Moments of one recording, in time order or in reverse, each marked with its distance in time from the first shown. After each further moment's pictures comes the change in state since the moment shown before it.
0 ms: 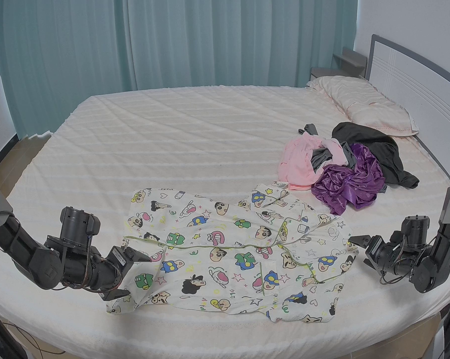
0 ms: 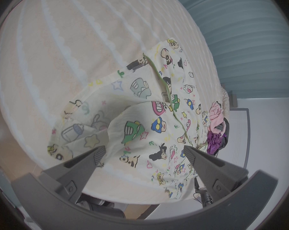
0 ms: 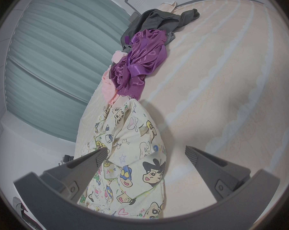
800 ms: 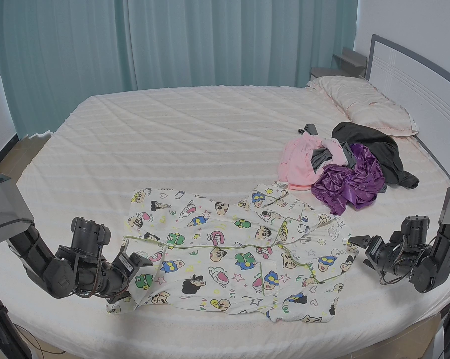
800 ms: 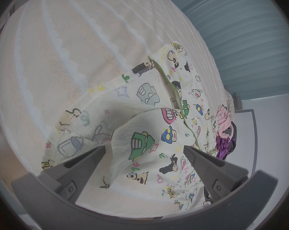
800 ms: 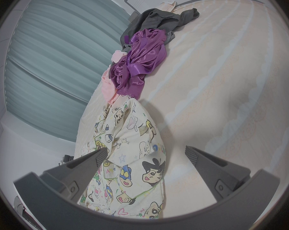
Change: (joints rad) left arm -0.028 0.111 0.042 -0.167 0.113 0.006; right arm 0.000 0.003 0.000 0.000 0.001 0.001
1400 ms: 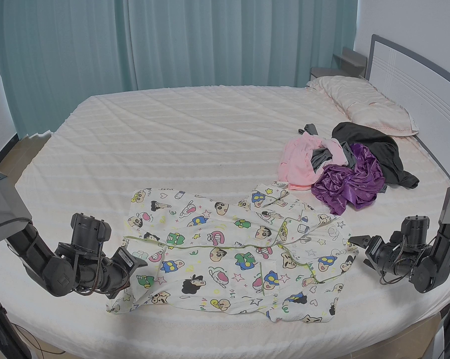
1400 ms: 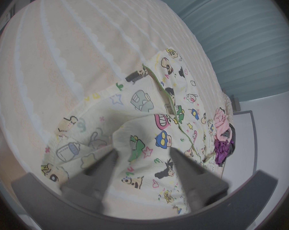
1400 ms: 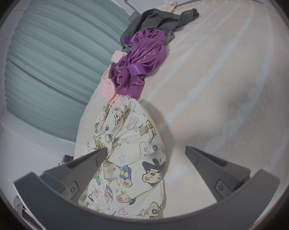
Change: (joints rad) left arm -0.011 -0.019 -0.016 0.001 0.042 0.000; right arm 0.000 0.000 0.000 -0.001 -0.002 0.000
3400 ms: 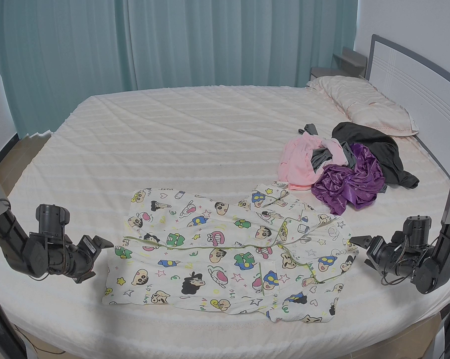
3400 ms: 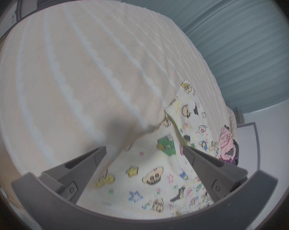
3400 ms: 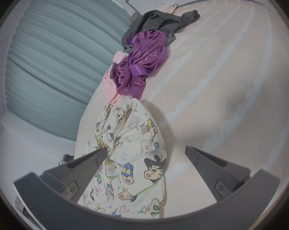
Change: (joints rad) left arm 0.318 0.025 -0.041 0.004 -0.084 0.227; right arm 0.001 -0.024 0.020 0.001 0.000 -0.005
